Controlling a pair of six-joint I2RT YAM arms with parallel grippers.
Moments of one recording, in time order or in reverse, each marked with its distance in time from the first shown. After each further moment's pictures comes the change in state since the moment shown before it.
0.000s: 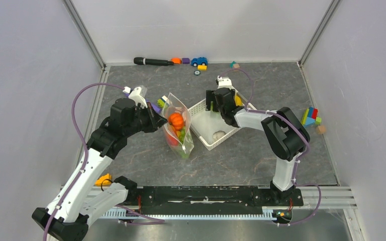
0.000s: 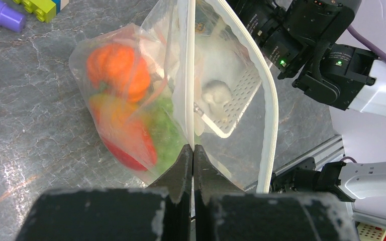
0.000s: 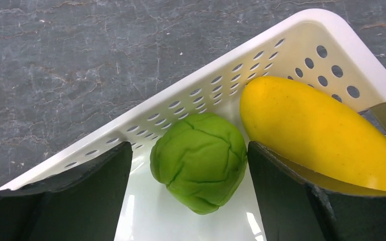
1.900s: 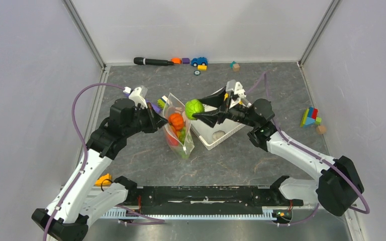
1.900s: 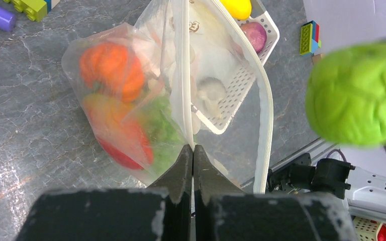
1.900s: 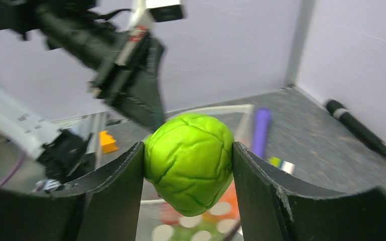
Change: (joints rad) left arm 0.000 -0.007 0.000 0.000 0.023 0.000; right arm 0.051 -0.673 -0.301 0.469 -0.965 -0.093
